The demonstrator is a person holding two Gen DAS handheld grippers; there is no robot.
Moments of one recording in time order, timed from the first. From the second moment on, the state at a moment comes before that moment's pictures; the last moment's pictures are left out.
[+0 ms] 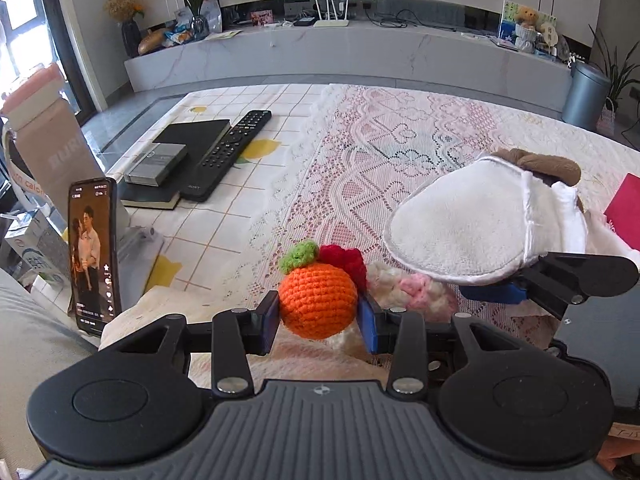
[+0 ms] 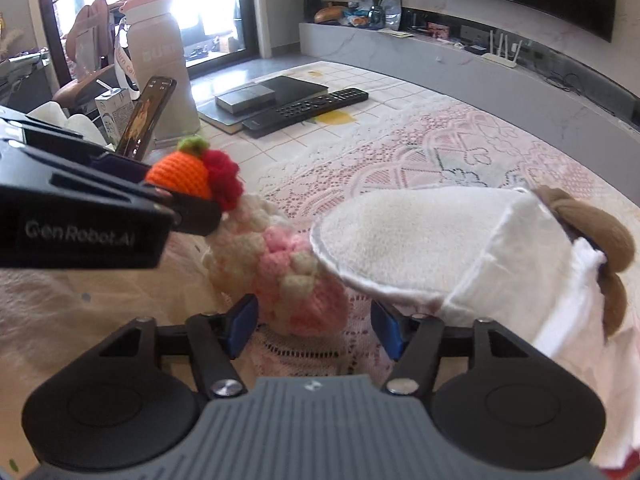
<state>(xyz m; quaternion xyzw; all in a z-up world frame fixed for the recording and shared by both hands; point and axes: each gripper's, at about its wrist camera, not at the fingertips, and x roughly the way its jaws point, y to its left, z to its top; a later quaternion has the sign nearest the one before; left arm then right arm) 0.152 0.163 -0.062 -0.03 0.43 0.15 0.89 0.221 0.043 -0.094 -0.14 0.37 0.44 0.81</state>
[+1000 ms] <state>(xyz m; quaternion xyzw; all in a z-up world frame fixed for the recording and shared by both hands) 0.122 0.133 -0.019 -0.02 0.39 0.13 0.91 0.162 -0.020 -0.038 -0.09 0.38 0.39 0.84</state>
